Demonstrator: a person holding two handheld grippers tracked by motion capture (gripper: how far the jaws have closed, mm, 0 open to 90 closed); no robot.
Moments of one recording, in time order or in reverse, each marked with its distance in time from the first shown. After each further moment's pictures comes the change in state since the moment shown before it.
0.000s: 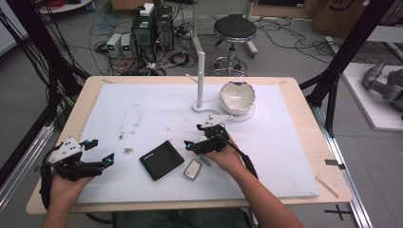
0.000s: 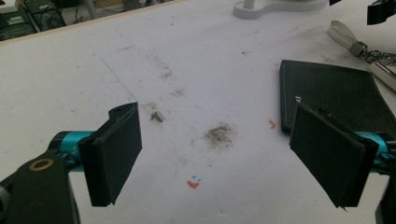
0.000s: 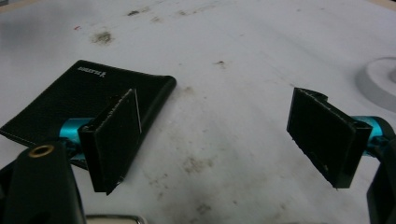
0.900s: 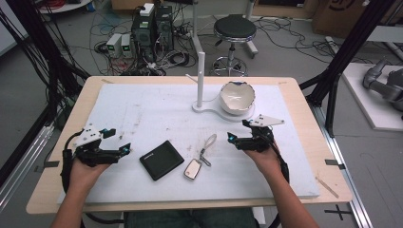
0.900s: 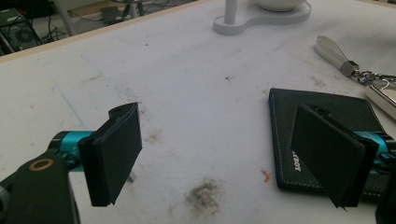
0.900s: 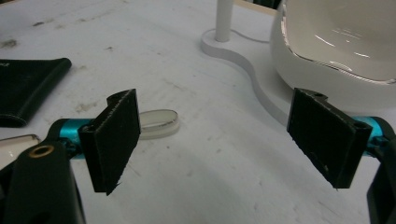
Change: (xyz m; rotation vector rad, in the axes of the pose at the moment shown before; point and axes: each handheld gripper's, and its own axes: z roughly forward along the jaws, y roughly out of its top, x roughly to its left) left arm -0.004 0.025 0.046 -0.014 -0.079 0.036; right arm -0.054 -0.054 -0.100 -0.097 -0.261 0.113
